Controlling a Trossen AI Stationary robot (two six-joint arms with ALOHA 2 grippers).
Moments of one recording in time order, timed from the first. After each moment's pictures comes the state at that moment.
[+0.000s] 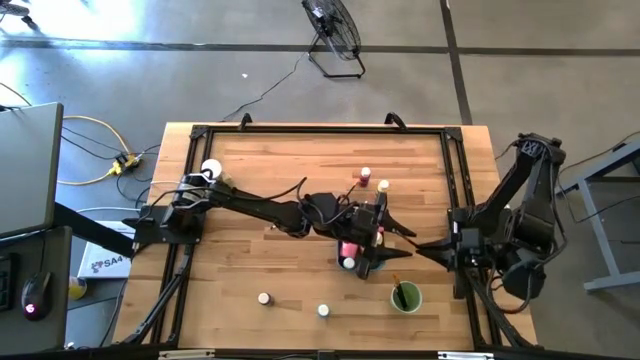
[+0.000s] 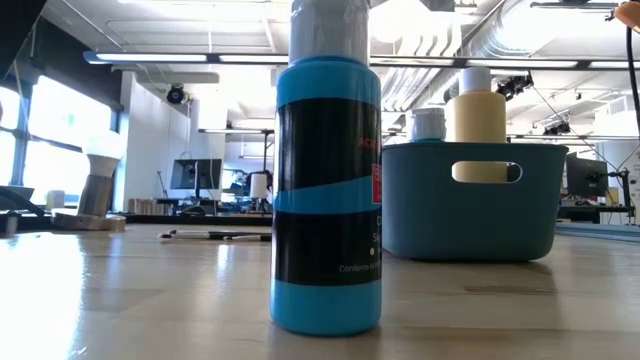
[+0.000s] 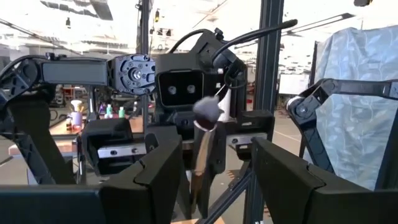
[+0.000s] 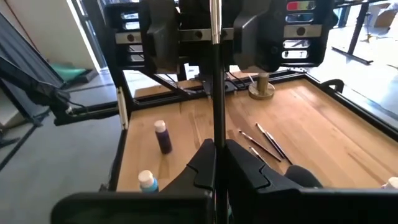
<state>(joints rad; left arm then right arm) -0.20 2.02 1.78 0.57 0.10 -0.06 1.09 1.06 1.09 -0.65 1.14 0.76</state>
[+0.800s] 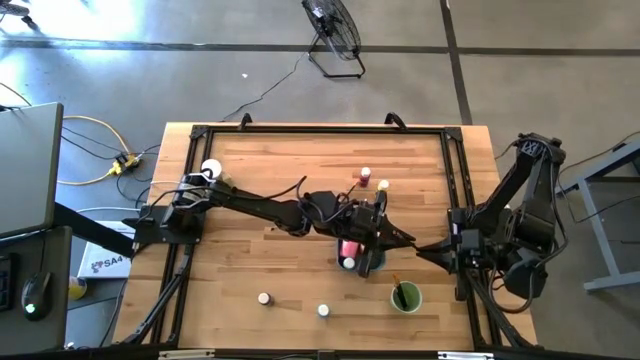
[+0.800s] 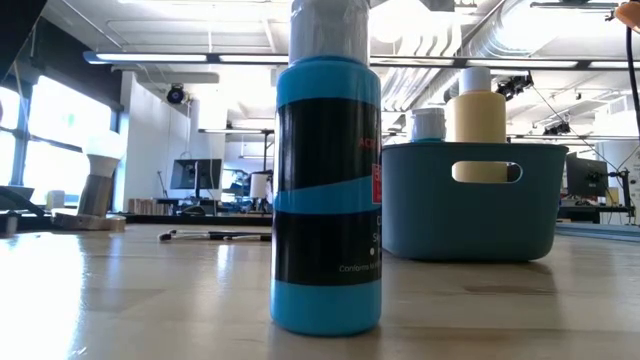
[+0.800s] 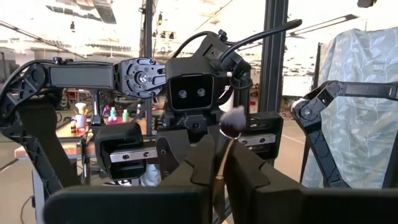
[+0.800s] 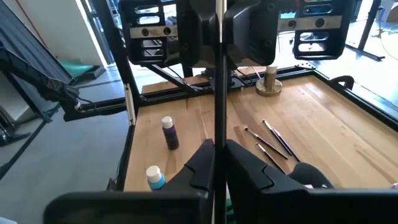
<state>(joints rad) -0.20 2.02 1.78 0.58 0.10 -0.06 1.09 1.06 1.09 -0.64 1.12 0.73</state>
